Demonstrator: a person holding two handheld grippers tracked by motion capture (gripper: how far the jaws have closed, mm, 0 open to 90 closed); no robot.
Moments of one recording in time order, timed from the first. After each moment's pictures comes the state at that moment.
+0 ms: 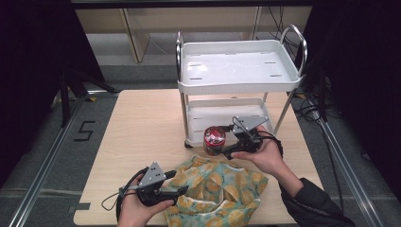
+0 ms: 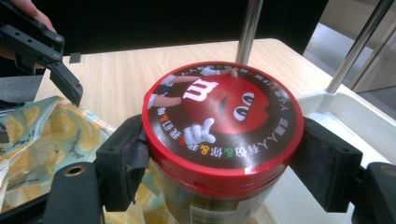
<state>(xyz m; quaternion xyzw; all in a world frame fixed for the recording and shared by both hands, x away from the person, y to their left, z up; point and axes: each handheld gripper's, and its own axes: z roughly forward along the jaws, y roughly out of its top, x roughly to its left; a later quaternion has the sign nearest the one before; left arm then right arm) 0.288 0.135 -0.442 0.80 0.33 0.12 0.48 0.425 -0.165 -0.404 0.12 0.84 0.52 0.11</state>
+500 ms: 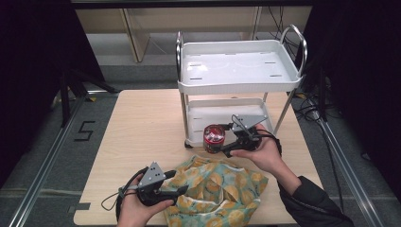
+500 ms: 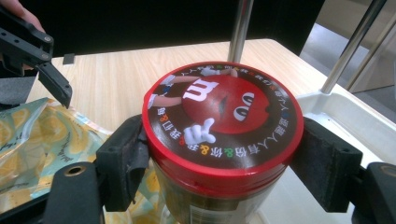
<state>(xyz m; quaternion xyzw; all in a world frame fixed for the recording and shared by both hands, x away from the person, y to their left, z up) 0.288 0.135 -0.442 0.80 0.33 0.12 0.48 0.431 -0.164 -0.405 0.13 0.84 0.52 0.12</state>
